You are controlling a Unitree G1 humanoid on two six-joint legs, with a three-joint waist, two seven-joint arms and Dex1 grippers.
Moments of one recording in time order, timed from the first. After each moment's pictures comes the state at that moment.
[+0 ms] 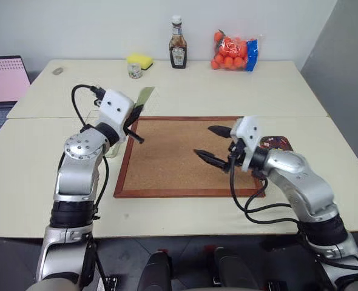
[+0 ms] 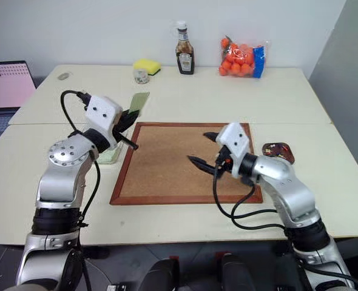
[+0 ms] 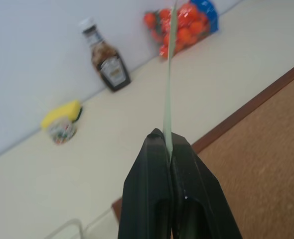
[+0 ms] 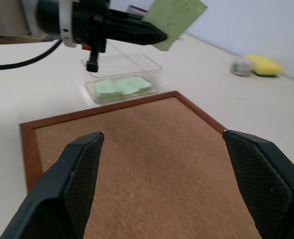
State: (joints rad) left arm -0.49 0.52 0.14 -0.10 -0.03 0.46 -0.51; right arm -0.56 -0.40 0.23 -0.24 0.34 0.48 0.71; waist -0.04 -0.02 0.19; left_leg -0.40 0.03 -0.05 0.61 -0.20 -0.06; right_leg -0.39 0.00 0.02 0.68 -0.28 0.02
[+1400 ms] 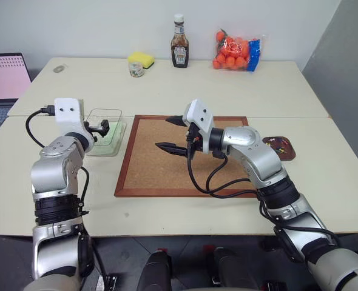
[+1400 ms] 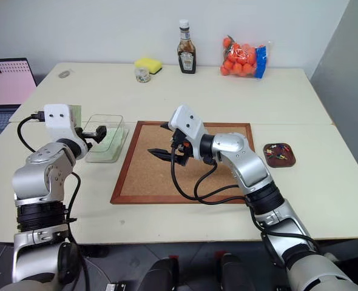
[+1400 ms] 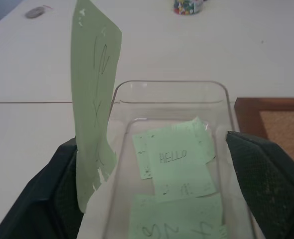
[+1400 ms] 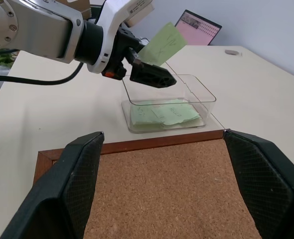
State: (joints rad) left arm -0.58 0.56 0.27 0.13 -0.15 0.75 -0.23; right arm -0.81 -0.20 0.31 0.08 0.21 0.41 0.80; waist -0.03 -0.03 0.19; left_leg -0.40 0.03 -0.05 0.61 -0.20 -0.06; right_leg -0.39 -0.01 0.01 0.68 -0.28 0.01
